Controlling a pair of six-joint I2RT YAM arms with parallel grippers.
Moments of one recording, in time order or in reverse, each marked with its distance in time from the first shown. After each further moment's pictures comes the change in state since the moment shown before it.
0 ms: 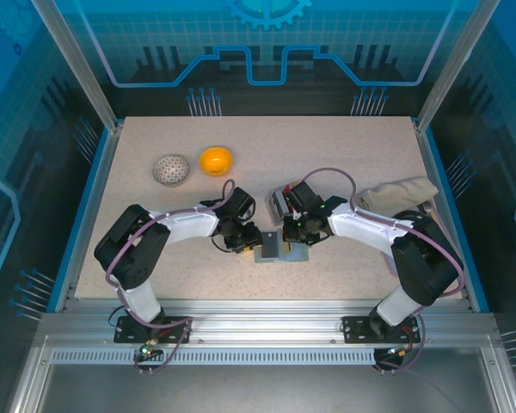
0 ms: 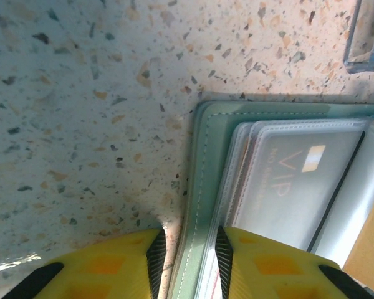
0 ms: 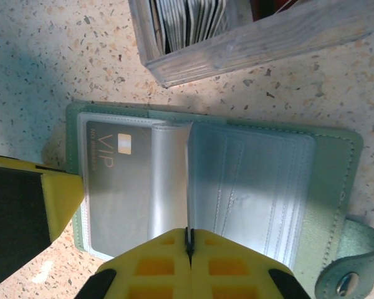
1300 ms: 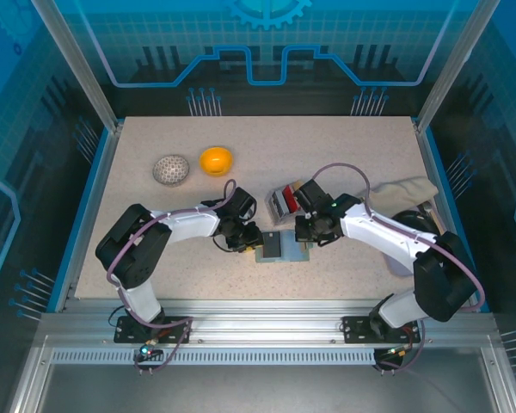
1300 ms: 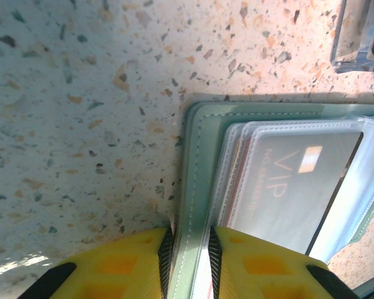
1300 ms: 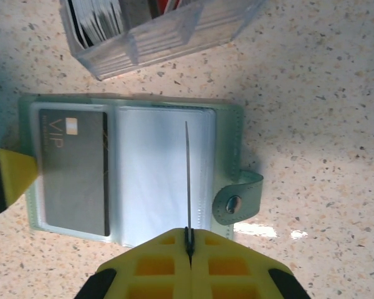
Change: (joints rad) left arm -0.003 0.006 0.004 0.016 0.008 0.000; right arm -0.009 -0.127 0.021 -0.209 0.164 -0.032
